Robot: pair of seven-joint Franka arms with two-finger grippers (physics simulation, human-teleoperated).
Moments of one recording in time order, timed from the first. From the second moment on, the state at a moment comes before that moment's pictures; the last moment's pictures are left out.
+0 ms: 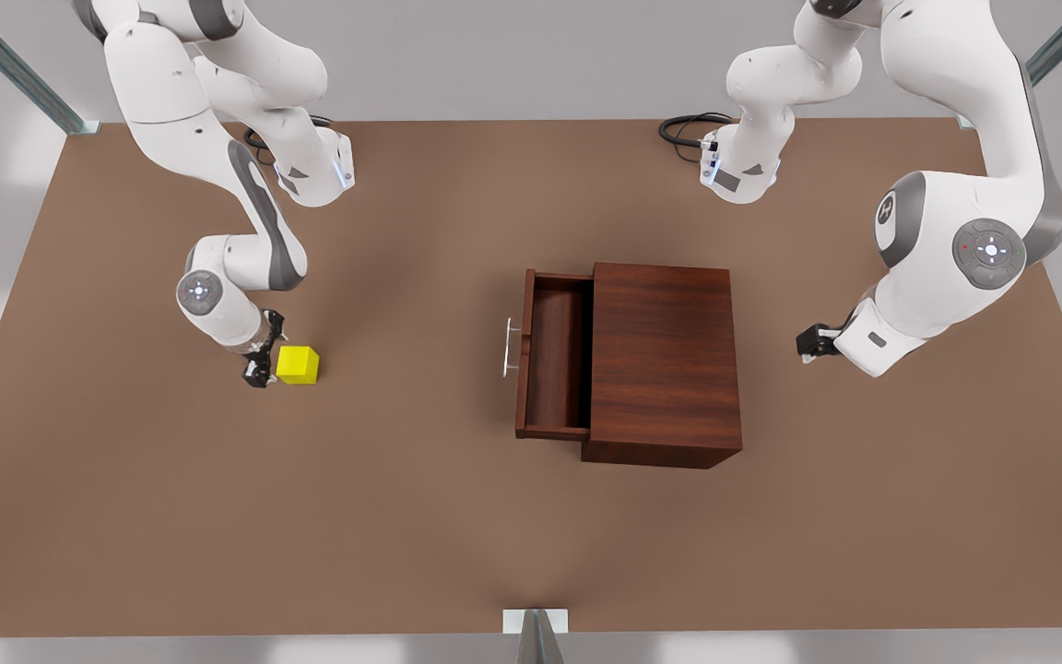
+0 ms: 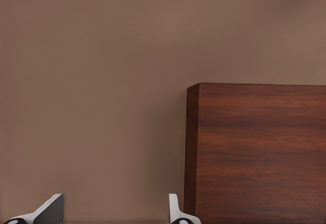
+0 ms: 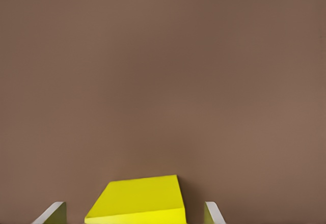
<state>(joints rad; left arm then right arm) 0.09 0.18 -0.23 -1.59 0.07 1.73 -0.10 0.09 0.23 -0.07 -2.42 -0.05 2.62 1.74</state>
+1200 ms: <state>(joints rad) 0.09 0.18 -0.23 -1.59 0.07 1.73 -0.05 0.11 0.20 0.01 -2.29 -0.05 2.60 1.82</state>
